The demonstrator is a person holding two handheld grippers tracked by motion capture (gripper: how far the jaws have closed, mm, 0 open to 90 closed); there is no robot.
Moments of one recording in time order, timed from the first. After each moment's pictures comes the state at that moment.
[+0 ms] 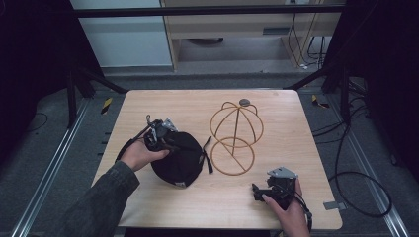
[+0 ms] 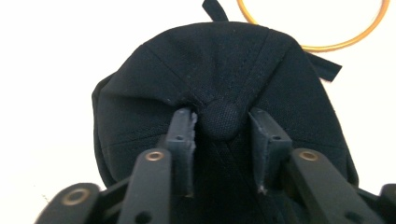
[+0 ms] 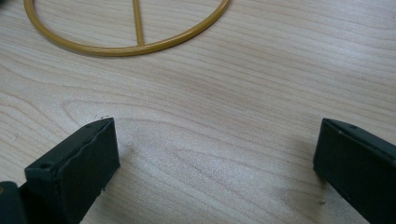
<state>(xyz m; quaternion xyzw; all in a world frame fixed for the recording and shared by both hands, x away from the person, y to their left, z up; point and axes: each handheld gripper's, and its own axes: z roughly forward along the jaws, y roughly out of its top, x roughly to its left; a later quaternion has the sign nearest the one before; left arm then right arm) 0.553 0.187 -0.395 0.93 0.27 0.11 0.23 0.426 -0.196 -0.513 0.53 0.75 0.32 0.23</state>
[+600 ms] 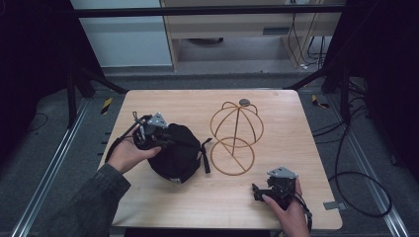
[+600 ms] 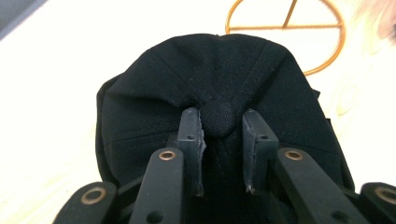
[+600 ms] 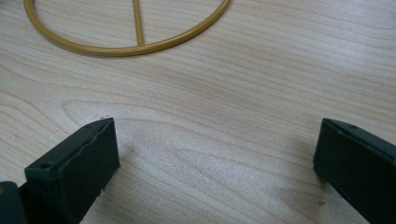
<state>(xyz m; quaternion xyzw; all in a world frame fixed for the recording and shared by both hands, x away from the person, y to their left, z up) 0.530 0.206 -0.357 0.91 0.25 0.14 0.30 0.426 -0.196 -0.513 0.53 0.75 0.32 0.23</state>
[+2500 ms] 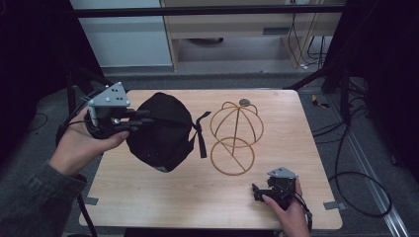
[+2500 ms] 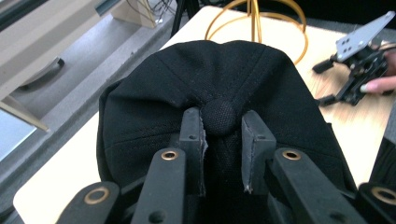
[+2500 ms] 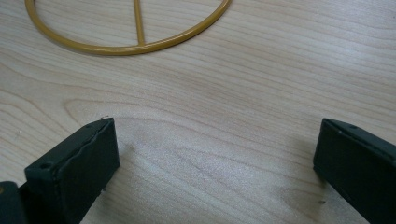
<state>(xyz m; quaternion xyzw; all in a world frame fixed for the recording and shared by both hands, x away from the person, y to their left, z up) 0.457 0.229 -0.204 0.87 0.21 0.21 0.39 0.425 -0.197 -0.513 0.53 0.75 0.32 0.22</state>
